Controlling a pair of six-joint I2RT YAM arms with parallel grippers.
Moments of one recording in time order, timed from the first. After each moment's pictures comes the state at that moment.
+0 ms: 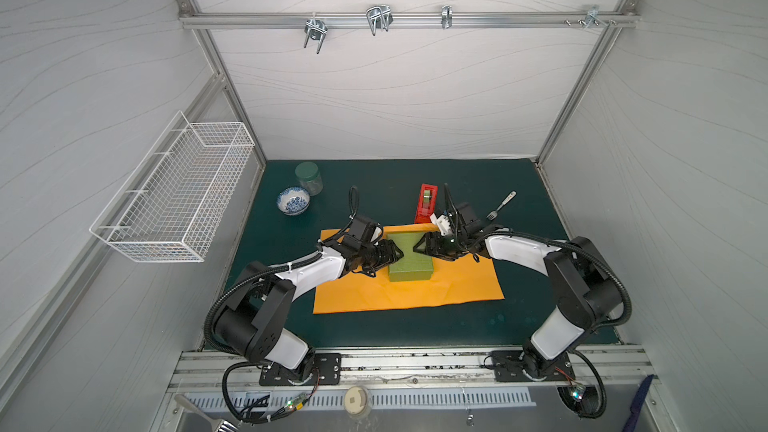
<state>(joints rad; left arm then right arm) -0.53 1.49 0.74 -0.15 0.40 -0.84 0.58 1.66 0.90 -0.18 -0.55 0.57</state>
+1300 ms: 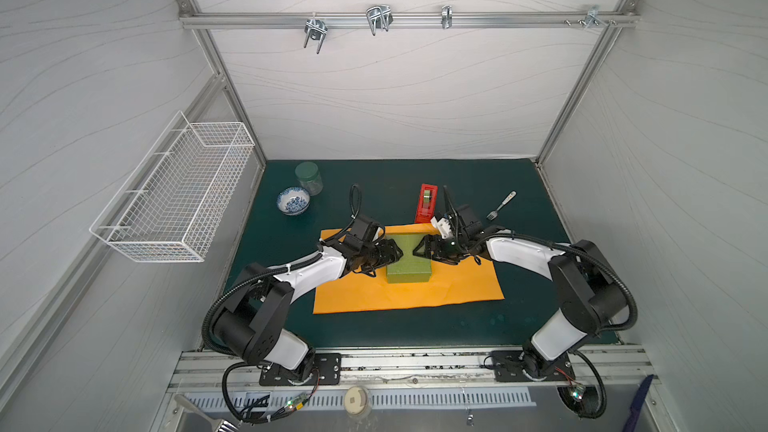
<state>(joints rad) -0.53 1.47 0.76 -0.21 0.30 -0.81 0.56 1.60 0.90 -0.26 -0.53 0.56</state>
